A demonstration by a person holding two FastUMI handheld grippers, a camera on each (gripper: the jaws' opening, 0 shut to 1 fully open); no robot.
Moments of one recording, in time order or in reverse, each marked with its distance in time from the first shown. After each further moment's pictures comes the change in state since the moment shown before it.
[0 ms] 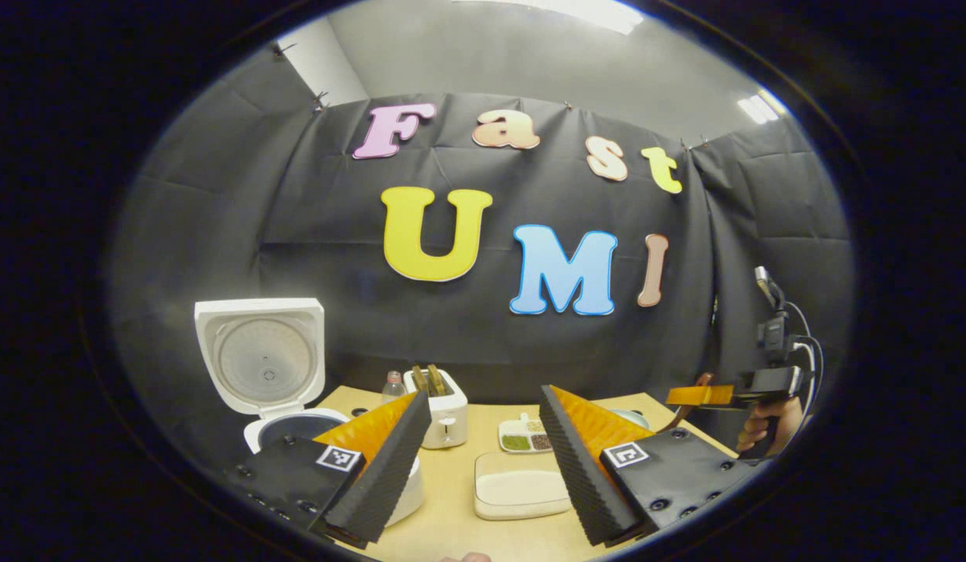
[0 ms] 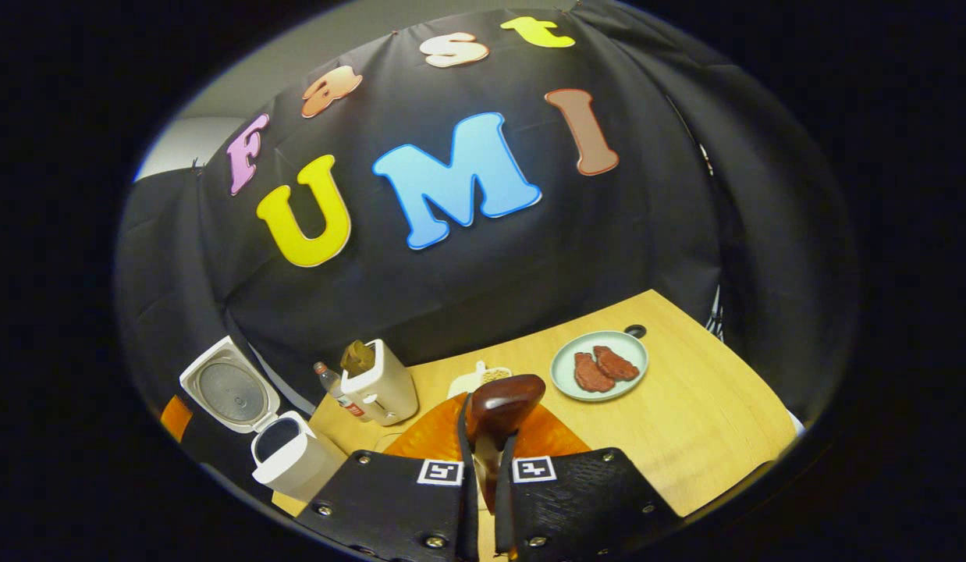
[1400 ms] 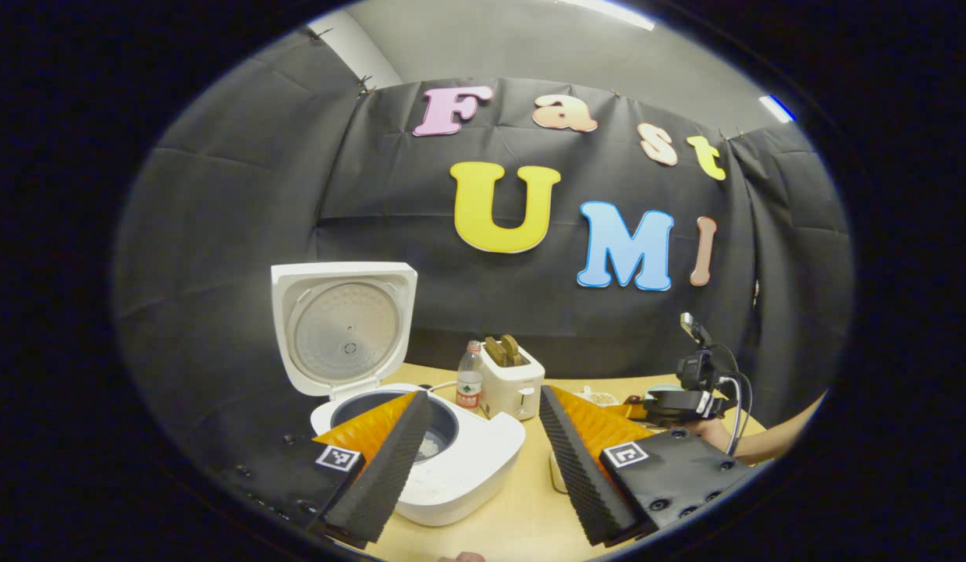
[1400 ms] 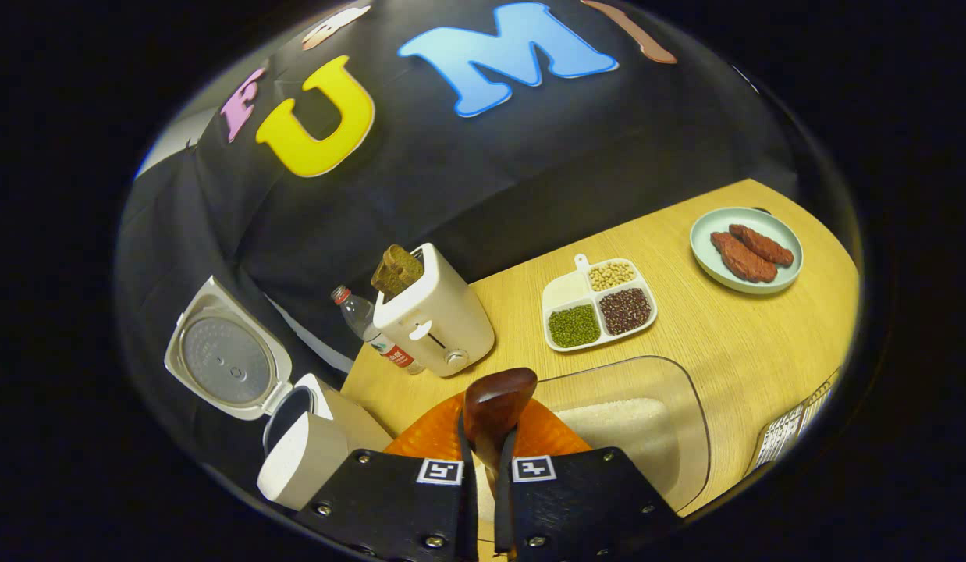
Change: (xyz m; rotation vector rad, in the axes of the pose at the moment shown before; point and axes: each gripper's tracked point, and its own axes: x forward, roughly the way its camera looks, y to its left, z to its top) left arm -0.025 0.141 -0.052 -0.006 0.081 0.164; right arm 0.142 0.106 -0.156 0.194 0.269 0.143
